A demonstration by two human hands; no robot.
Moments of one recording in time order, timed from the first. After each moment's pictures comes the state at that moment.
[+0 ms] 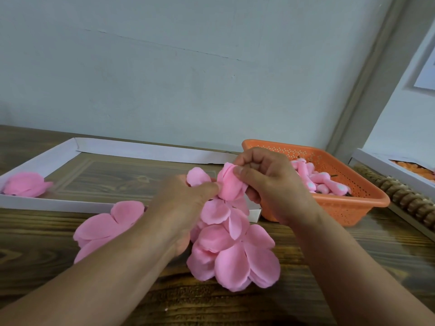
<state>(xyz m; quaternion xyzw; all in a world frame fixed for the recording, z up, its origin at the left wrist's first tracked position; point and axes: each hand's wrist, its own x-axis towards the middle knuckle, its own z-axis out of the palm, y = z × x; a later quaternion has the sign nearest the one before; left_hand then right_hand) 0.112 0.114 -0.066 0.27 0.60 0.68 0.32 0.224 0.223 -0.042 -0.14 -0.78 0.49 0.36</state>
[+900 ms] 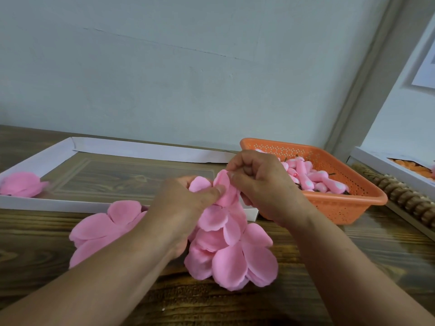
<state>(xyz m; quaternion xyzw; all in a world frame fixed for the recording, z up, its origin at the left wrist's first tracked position) 0.117 0.112 -0.070 0.30 0.62 0.66 0.31 0.222 0.215 -0.039 -0.20 -0.85 0.37 0.33</state>
